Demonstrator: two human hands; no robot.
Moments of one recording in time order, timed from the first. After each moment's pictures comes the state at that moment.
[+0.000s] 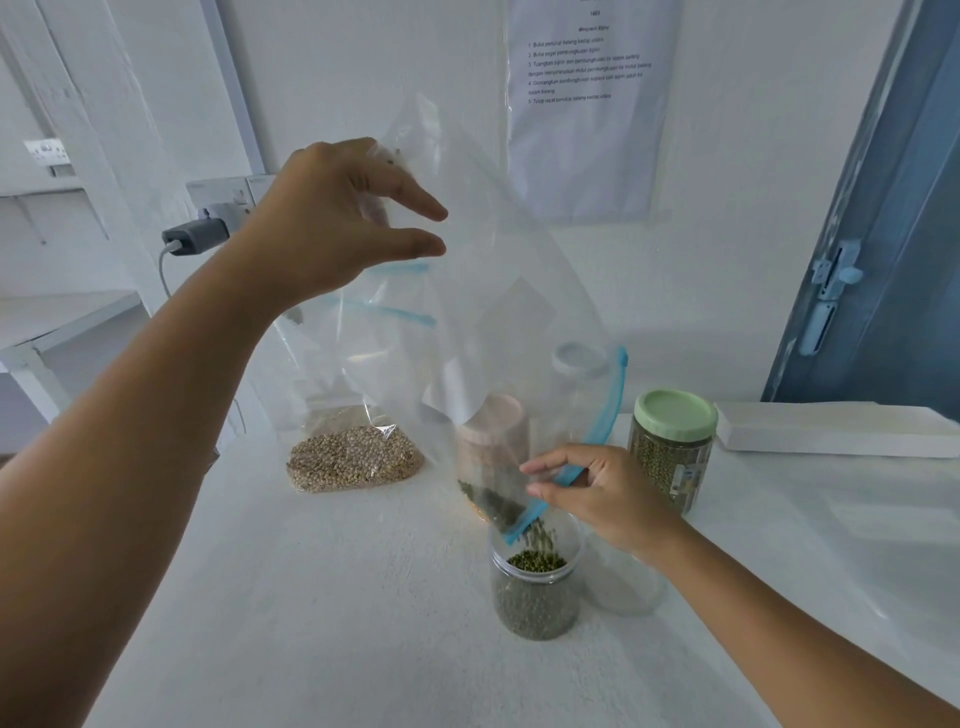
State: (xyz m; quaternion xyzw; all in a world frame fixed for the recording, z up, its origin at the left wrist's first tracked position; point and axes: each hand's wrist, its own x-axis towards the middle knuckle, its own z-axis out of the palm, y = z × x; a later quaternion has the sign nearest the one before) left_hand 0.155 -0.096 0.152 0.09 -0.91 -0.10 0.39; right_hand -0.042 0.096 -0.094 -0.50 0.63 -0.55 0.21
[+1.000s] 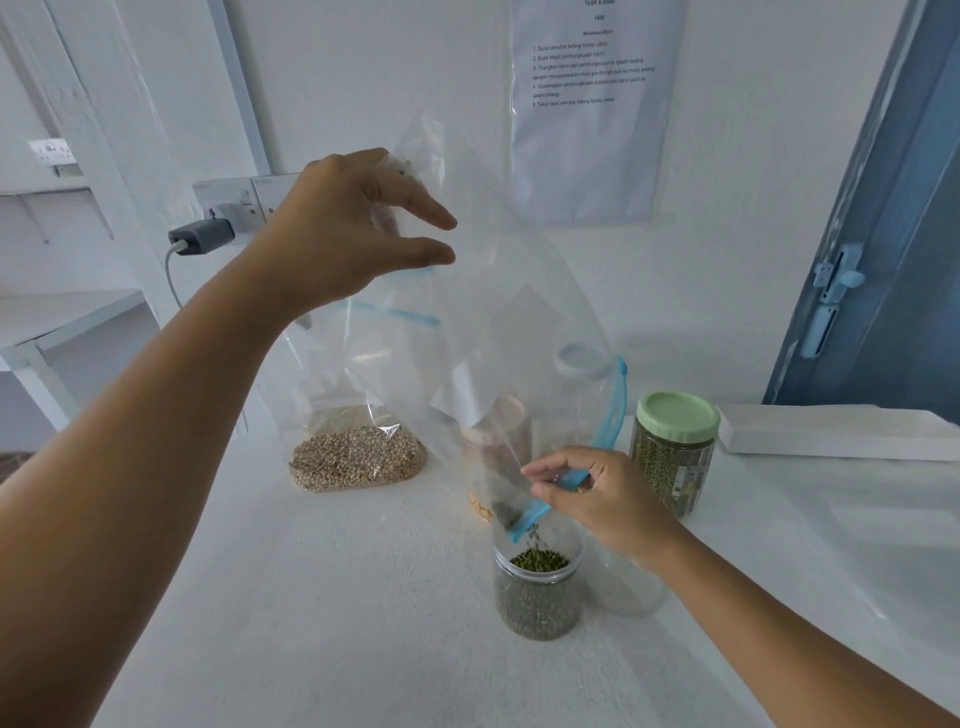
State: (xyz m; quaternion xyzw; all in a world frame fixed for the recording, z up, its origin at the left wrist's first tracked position) left_hand 0.155 -0.093 0.149 0.09 -0.91 -0.11 0.38; right_hand -0.039 0.095 -0.098 -0.50 0.64 -0.55 0.18
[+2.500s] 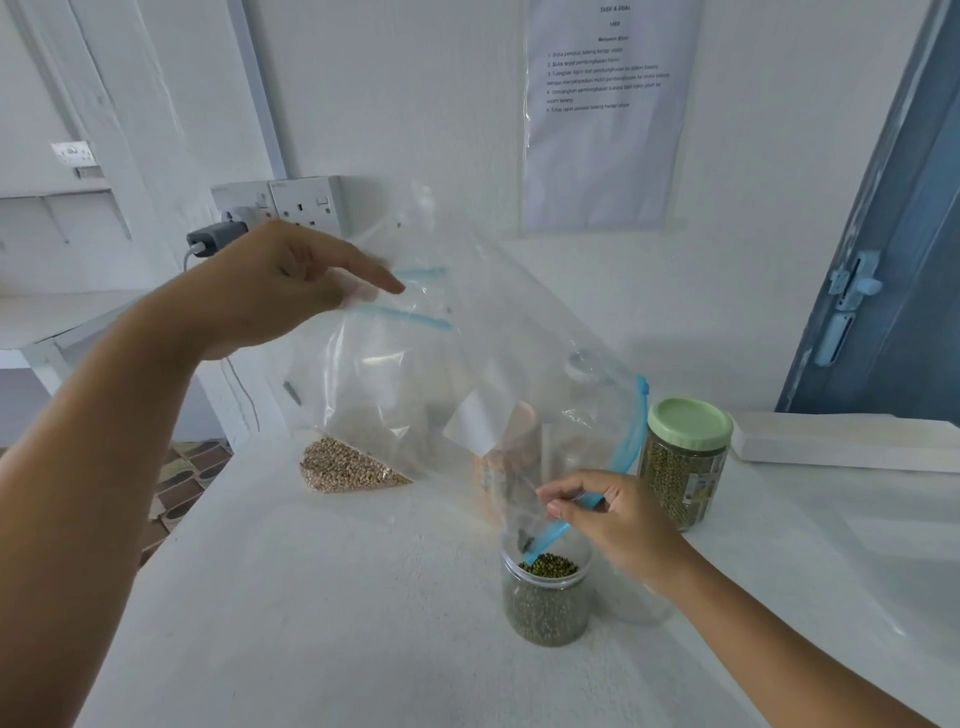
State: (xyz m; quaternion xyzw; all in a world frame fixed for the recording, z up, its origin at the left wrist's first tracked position) left_hand 0.212 -0.109 0.133 0.15 -0.92 -0.27 0.25; right_hand -0.039 0.097 -0.117 -0.47 0.65 -0.56 0.21
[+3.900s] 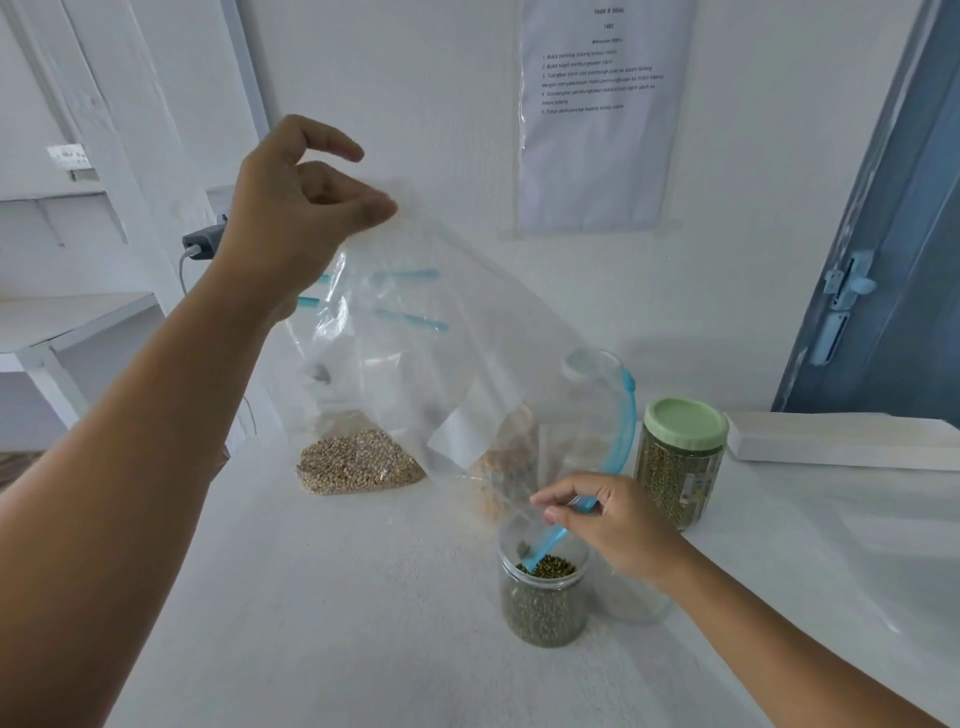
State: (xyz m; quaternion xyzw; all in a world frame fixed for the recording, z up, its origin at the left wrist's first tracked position) left_hand 0.169 -0.111 0.146 0.17 -0.78 -0.33 0.51; right_hand -0.041 0.101 -0.111 -0.51 0.66 -0.51 0.21
